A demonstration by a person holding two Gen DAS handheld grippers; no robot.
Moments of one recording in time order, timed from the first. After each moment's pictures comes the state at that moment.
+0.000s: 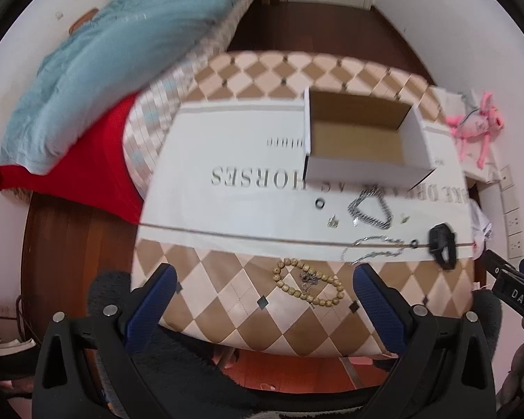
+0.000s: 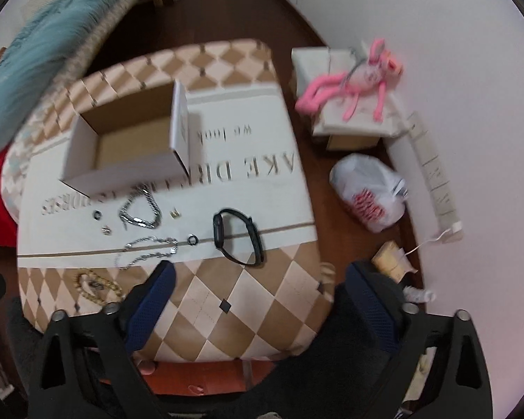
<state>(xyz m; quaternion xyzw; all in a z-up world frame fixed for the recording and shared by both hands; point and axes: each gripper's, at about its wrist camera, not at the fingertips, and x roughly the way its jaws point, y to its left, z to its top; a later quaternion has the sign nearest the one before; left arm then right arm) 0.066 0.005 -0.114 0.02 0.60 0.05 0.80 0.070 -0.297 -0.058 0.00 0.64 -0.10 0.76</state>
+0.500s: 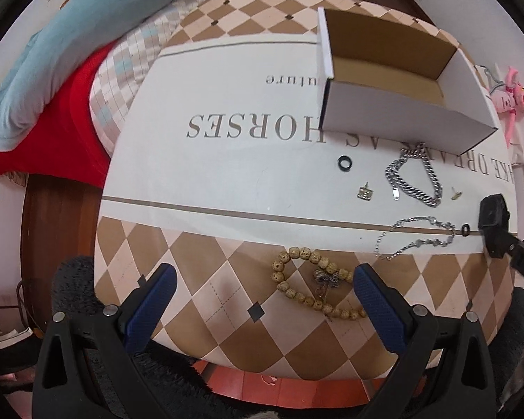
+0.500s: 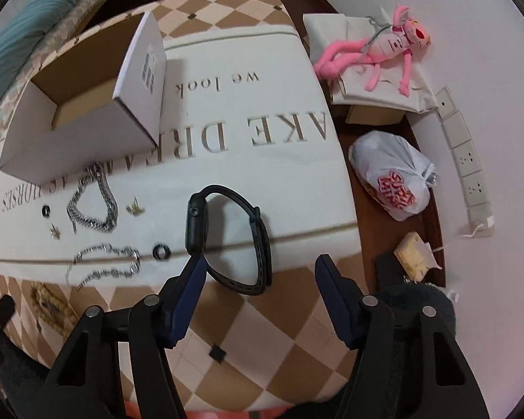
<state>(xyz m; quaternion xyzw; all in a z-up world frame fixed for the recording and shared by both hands) 0.082 0.010 -0.207 0.02 0.64 0.07 0.76 0.094 -0.303 -0.166 0.01 0.67 -0.08 0.74</state>
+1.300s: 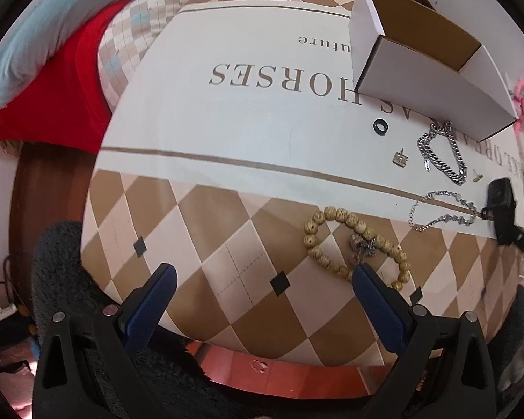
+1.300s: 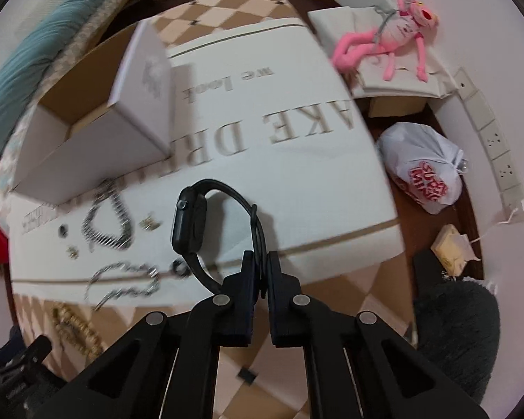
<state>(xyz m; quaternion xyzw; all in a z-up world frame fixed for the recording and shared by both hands) 0.060 0.054 -0.230 -0.04 0.66 0.07 0.74 0.080 -0.306 -0.186 0.09 0.65 -0.05 0.75</state>
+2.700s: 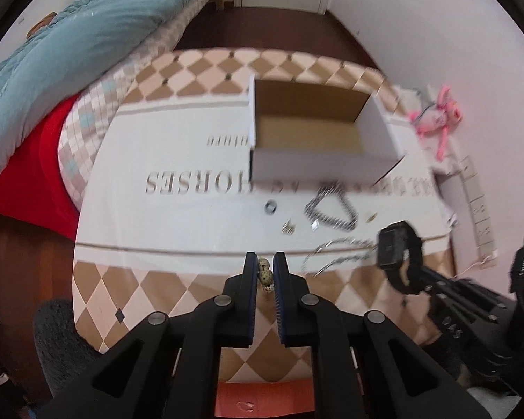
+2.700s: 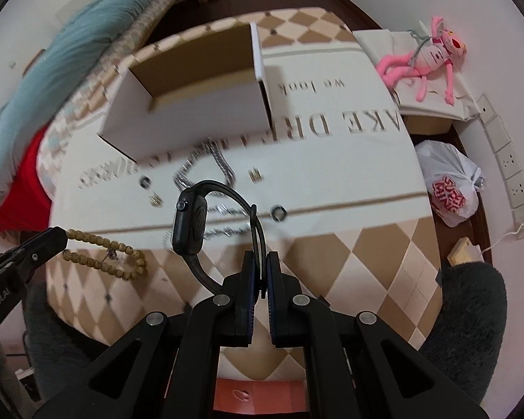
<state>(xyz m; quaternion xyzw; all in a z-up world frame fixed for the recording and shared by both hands) 0.073 0.012 -0.125 -0.03 0.56 -0.07 0.82 0.047 -0.250 -0.121 0.09 0.64 0.02 0.76</state>
